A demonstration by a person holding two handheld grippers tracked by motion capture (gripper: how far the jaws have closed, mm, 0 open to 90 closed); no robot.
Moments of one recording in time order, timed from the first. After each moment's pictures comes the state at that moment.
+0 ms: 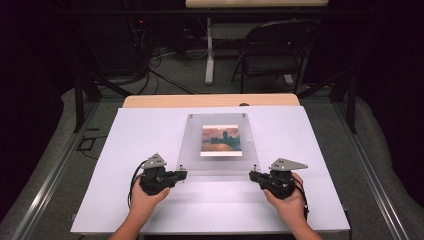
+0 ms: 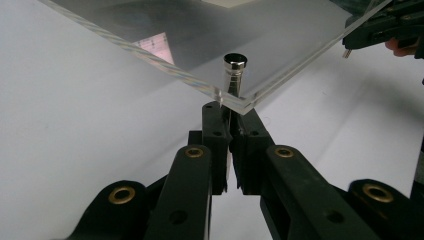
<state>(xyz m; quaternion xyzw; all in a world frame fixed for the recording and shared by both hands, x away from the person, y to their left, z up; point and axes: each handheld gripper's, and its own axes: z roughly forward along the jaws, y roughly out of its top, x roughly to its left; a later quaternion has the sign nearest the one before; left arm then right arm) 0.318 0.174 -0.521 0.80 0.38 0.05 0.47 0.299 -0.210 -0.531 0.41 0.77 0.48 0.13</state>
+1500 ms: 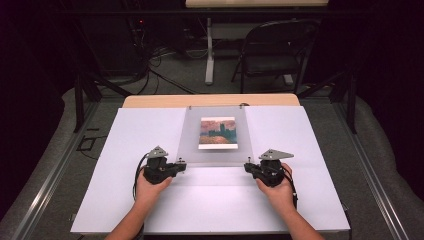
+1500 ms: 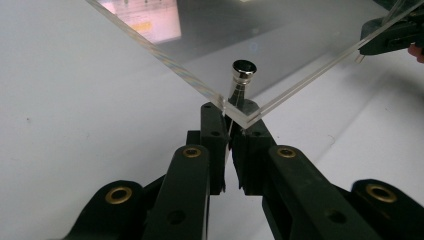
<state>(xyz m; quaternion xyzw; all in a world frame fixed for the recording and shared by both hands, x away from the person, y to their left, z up) 0.355 0.173 -0.547 0.79 0.41 0.06 0.45 0.339 -0.197 -0.551 0.43 0.77 0.45 0.14</state>
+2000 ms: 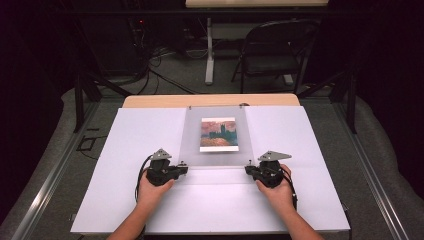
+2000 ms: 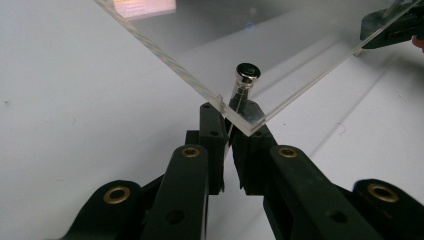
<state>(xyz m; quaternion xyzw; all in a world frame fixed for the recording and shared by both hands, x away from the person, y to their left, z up) 0.355 0.169 -0.556 0.79 0.42 0.05 0.44 0.341 -0.197 -0.561 0.44 0.78 0.42 0.14</state>
